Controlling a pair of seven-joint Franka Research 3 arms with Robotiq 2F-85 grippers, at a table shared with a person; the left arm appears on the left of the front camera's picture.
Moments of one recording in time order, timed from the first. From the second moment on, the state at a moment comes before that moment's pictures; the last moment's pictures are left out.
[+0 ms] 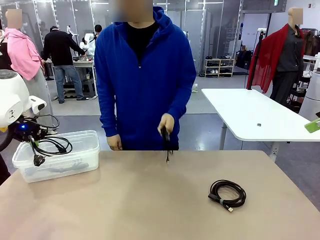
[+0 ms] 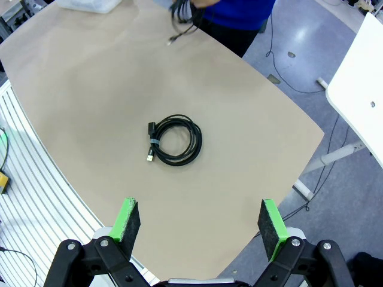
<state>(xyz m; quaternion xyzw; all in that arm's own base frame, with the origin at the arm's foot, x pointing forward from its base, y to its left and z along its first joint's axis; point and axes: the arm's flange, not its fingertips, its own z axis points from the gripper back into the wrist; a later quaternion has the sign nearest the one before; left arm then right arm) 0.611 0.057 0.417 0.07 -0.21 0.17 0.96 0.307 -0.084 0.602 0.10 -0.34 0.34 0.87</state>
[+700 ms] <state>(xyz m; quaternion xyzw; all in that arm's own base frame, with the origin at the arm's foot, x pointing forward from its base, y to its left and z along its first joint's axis) 0.609 0.059 0.399 0.06 -0.19 0.20 0.96 0.307 -0.084 0.602 0.10 -0.34 0.34 0.87</state>
